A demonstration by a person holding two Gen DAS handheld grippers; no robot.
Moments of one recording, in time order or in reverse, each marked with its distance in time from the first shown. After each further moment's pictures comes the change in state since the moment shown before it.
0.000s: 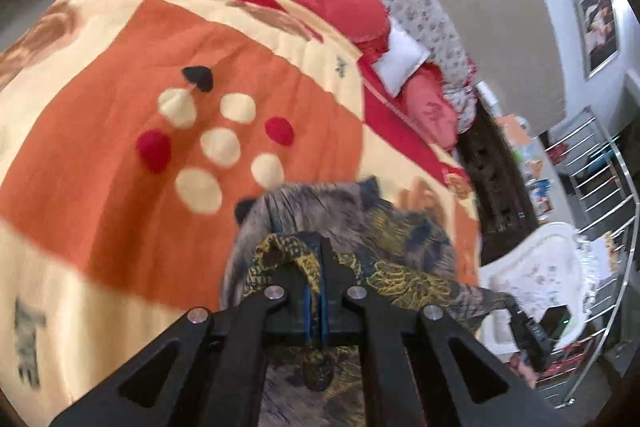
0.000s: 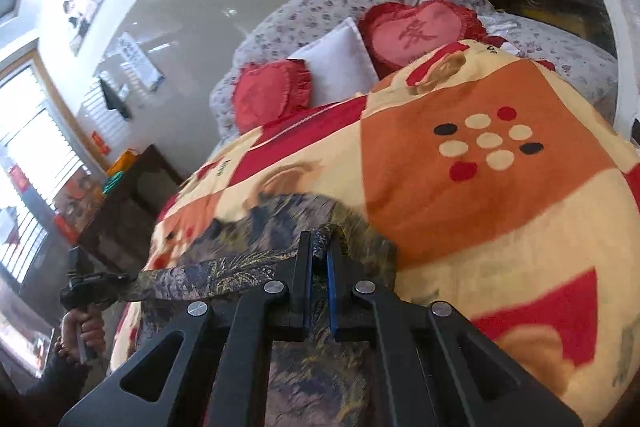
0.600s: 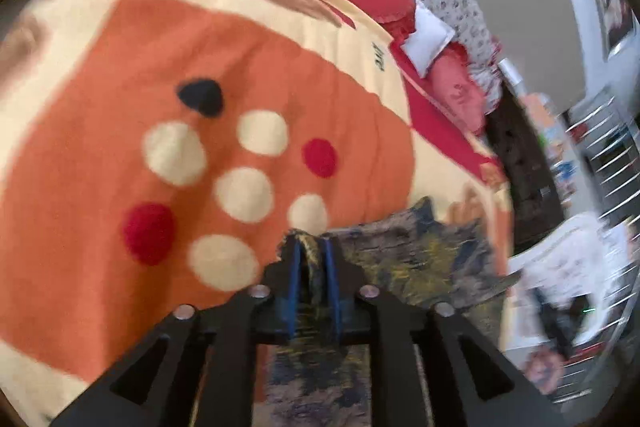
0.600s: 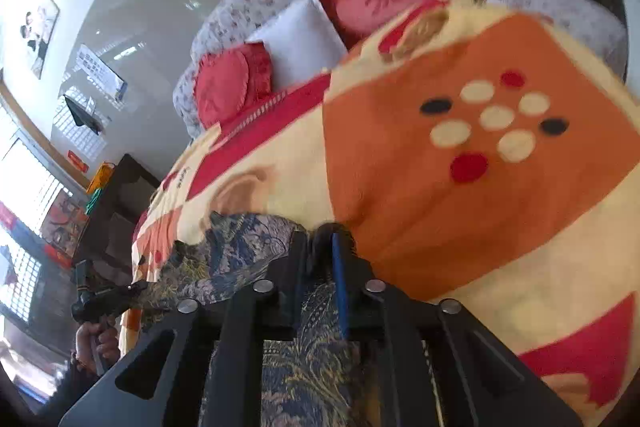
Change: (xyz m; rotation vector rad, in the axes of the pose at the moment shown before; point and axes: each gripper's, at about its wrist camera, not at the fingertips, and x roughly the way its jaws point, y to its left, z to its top) left arm 0.032 0.019 0.034 0.085 0.037 0.124; right arm 0.040 -0.022 0.022 0.078 0.043 -0.040
